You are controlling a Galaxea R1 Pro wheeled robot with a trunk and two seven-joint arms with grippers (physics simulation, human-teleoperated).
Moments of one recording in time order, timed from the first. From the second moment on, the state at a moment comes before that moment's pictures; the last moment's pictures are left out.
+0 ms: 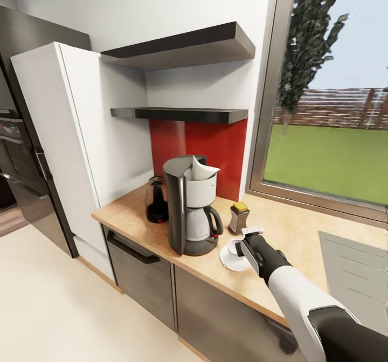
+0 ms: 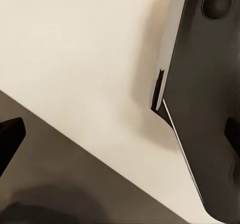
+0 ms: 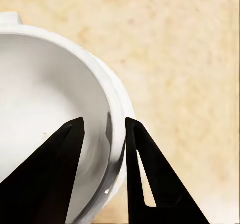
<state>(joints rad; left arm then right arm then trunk) 0.08 0.08 0.34 -0.17 -0.21 0.11 0.08 -0.90 0.08 0.12 -0.45 0.02 0.64 -0.22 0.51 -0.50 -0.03</state>
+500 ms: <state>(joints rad) 0.08 0.08 0.34 -0.17 -0.20 0.11 0.08 -0.90 0.11 0.12 -0.42 0.02 0.64 -0.22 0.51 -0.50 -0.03</state>
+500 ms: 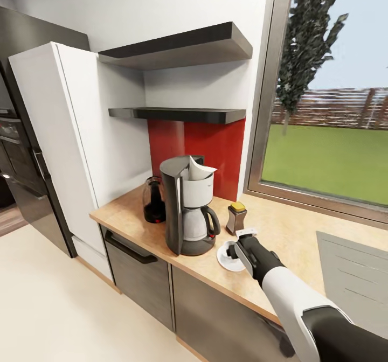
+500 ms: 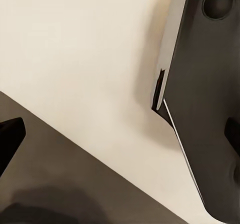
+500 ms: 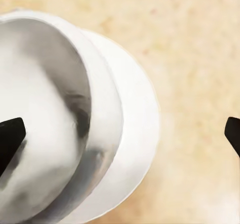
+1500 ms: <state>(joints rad) 0.08 0.08 0.34 -0.17 -0.21 0.11 0.08 -0.90 0.11 0.11 -0.43 0.02 0.64 -0.22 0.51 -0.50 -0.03</state>
